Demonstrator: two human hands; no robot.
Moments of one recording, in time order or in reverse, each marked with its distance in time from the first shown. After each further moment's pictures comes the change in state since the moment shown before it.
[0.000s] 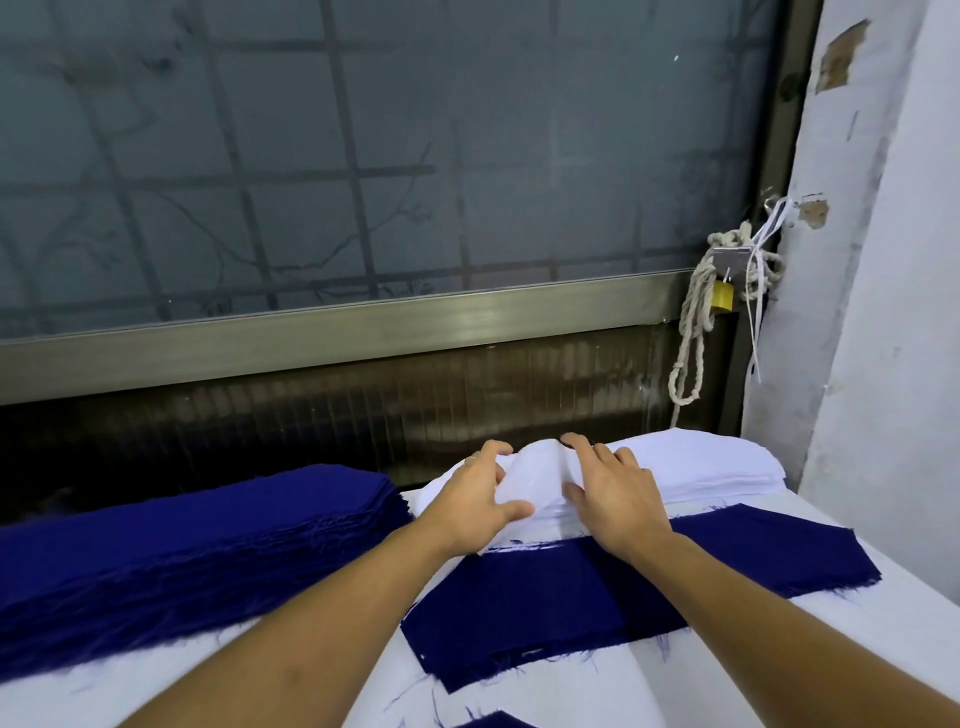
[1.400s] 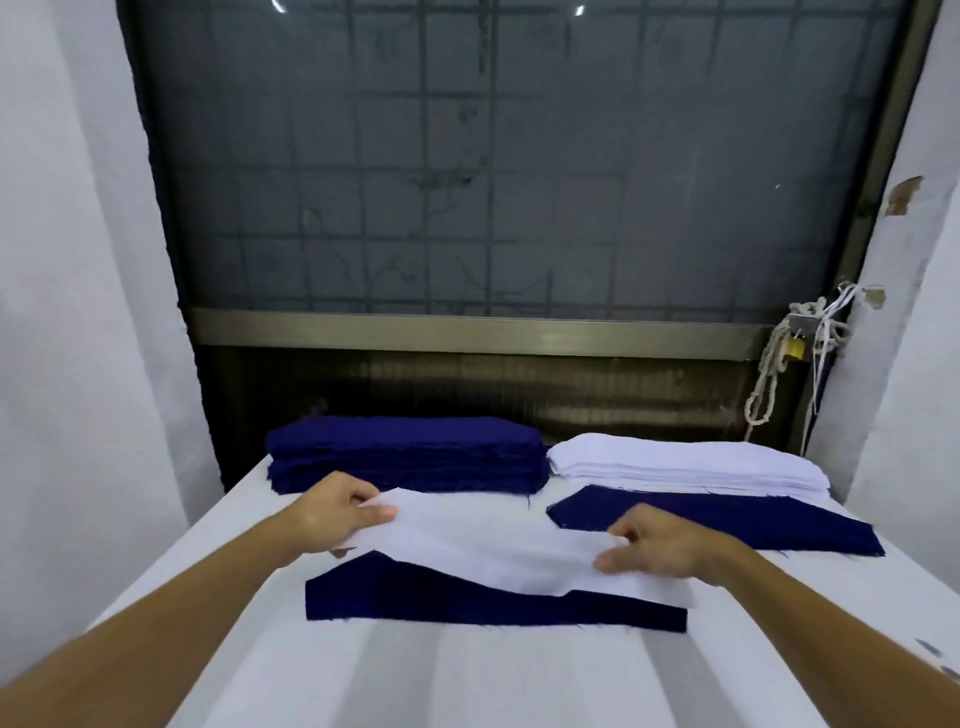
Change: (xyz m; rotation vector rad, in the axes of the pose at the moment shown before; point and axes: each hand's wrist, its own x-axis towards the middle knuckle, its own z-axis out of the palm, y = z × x) left_hand -0.351 -0.113 -0.173 -0.164 0.156 -0.282; right_hand -0.194 -0.113 -0.138 0.462 -0.780 -0.240
